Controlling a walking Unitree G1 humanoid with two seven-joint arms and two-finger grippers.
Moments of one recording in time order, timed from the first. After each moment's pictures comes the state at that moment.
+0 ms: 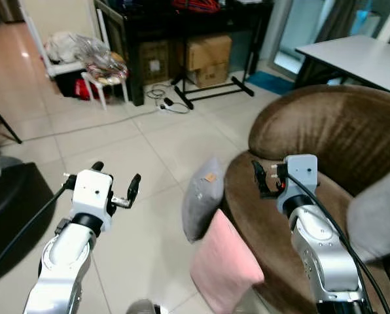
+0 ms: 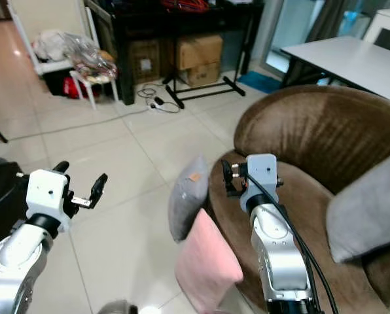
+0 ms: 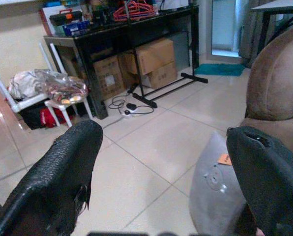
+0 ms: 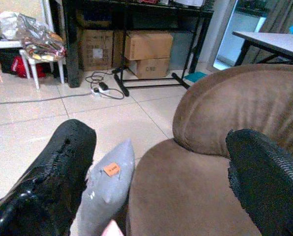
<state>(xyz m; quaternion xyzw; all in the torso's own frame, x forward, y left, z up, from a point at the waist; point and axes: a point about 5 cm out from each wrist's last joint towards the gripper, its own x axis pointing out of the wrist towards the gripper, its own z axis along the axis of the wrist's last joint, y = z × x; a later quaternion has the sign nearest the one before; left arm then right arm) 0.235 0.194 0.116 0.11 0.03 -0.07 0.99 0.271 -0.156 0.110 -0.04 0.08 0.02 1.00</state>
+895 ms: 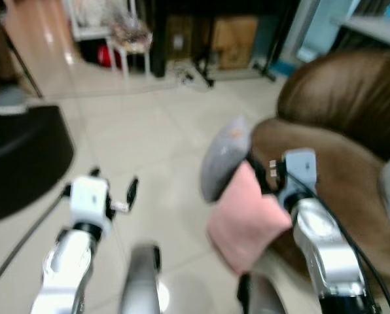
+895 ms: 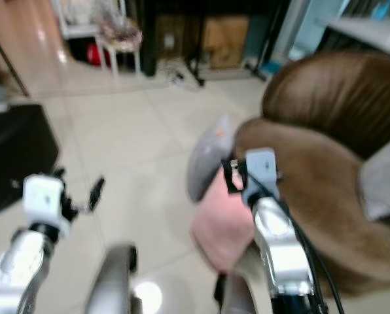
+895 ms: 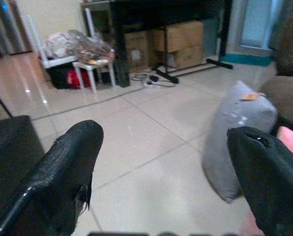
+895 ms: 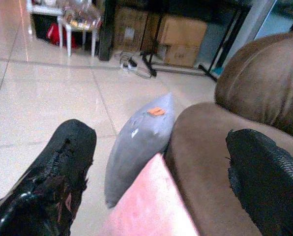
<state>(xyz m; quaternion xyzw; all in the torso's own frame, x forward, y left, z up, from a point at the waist) 0.226 0.195 0.109 0.09 0.03 -0.05 0.99 0.277 -0.158 0.108 -0.06 0.09 0.03 0.99</state>
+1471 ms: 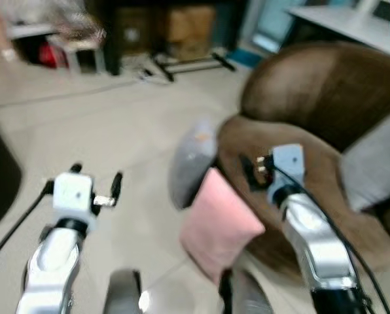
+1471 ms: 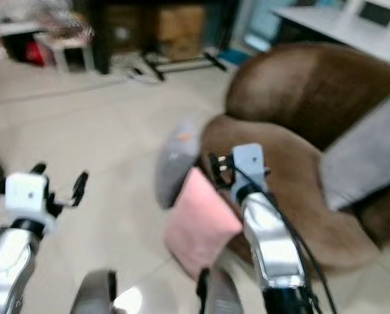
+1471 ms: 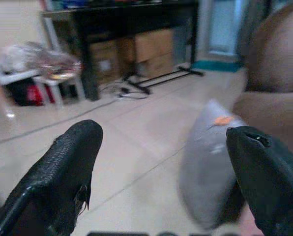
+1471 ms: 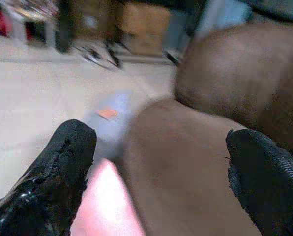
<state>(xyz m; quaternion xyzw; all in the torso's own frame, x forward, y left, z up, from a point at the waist) 0.231 0.202 0.116 0.09 0.01 -0.03 1.00 0.281 -0.153 0.112 -0.07 0.09 0.05 0.99</state>
